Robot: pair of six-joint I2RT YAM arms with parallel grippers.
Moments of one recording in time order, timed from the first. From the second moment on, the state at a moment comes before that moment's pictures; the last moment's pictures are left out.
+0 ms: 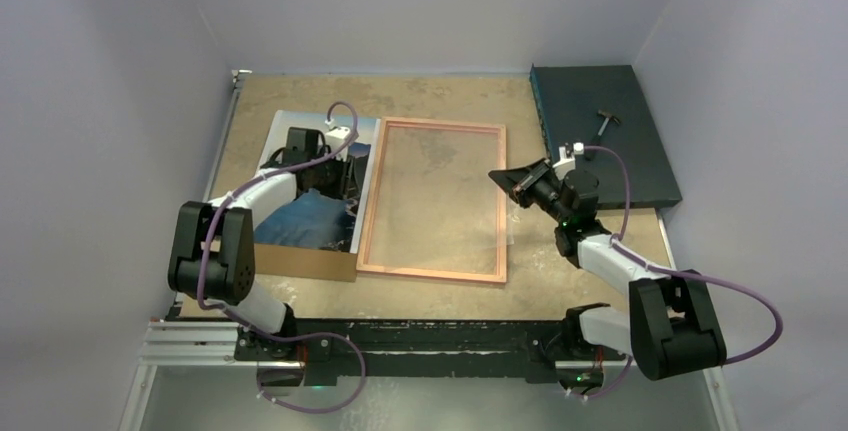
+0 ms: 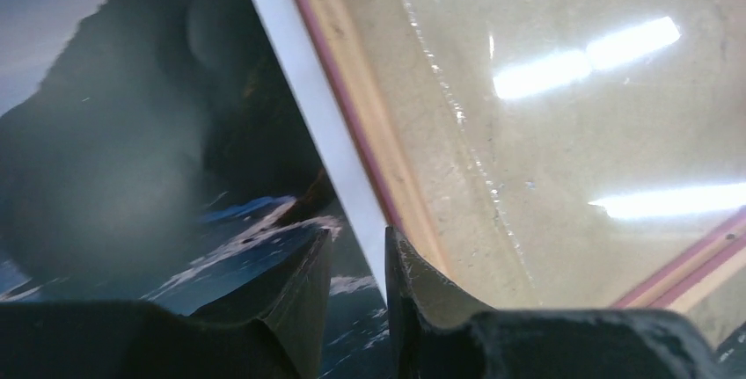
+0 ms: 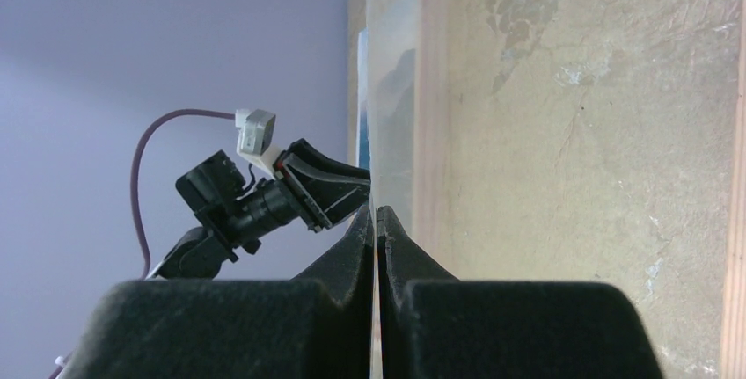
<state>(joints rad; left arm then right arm) -0.13 1.58 0.90 -0.23 0.45 0.07 0.18 1.21 0.40 0.61 -0.44 1.23</state>
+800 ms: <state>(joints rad) -0.18 1.67 0.90 -0.20 0.51 0.06 0.22 1.14 0.41 0.65 -0.44 1.25</state>
